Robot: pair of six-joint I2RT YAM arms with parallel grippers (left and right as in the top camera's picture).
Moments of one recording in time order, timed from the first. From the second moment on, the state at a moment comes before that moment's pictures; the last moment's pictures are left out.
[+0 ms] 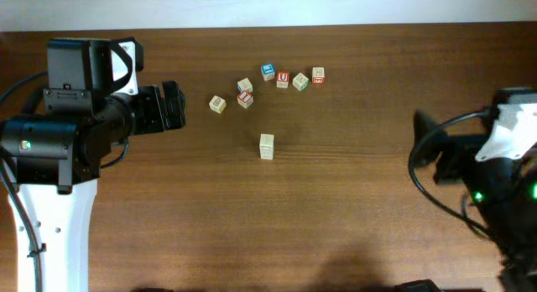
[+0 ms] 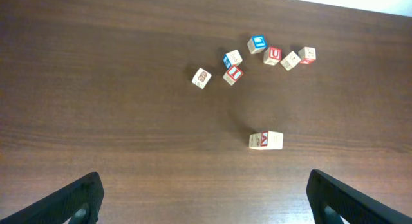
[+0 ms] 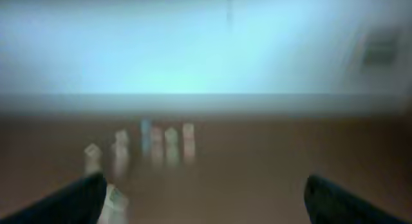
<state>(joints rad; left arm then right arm) -0.07 1.40 1.86 -1.33 0.09 -0.19 0.14 0.81 1.37 -0.79 0.05 0.09</state>
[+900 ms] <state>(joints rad) -0.07 1.40 1.86 -1.33 0.09 -0.19 0.07 0.01 0.01 -0.07 0.04 0.11</state>
